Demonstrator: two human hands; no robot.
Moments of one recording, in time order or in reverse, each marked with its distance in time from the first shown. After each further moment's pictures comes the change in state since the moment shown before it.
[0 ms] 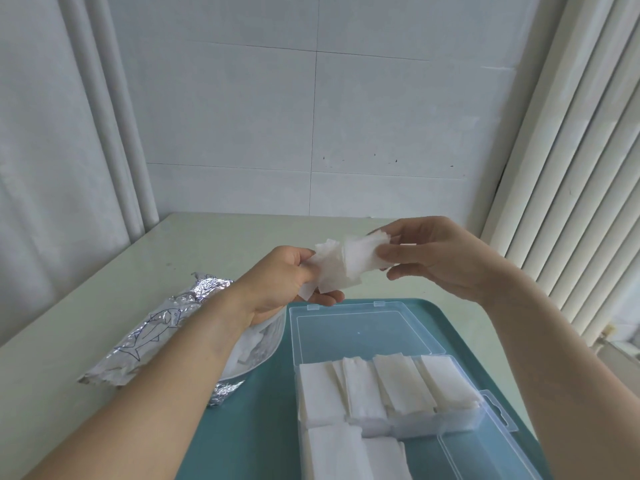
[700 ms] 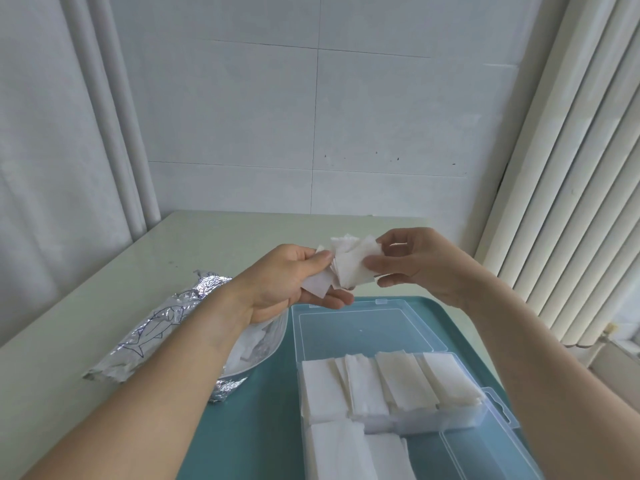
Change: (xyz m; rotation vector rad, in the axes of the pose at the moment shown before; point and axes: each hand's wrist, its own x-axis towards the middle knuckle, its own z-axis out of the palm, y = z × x) left_hand -0.002 0.004 0.001 -0.116 -0.097 -0.035; right_hand 0.010 0.020 0.012 -0.123 0.079 0.103
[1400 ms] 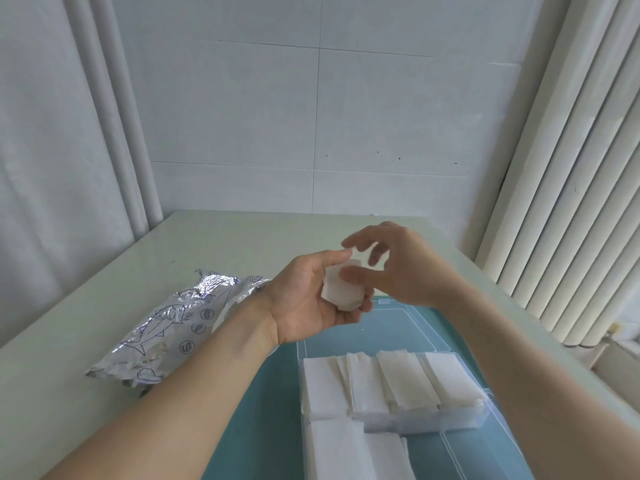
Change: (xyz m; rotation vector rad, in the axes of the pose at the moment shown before) left_hand 0.003 -0.010 0.025 -0.446 -0.201 -0.161; right_hand -0.001 -0.004 0.023 -0.553 0.099 -0.291
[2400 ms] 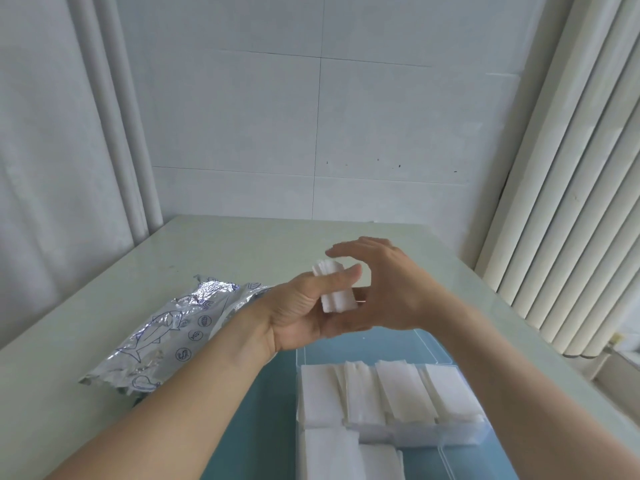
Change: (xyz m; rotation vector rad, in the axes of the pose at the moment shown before) left_hand 0.000 -0.003 0.001 0.053 -0.006 0.072; right_hand -0.004 -0.010 0.010 -0.219 -0.130 -0.090
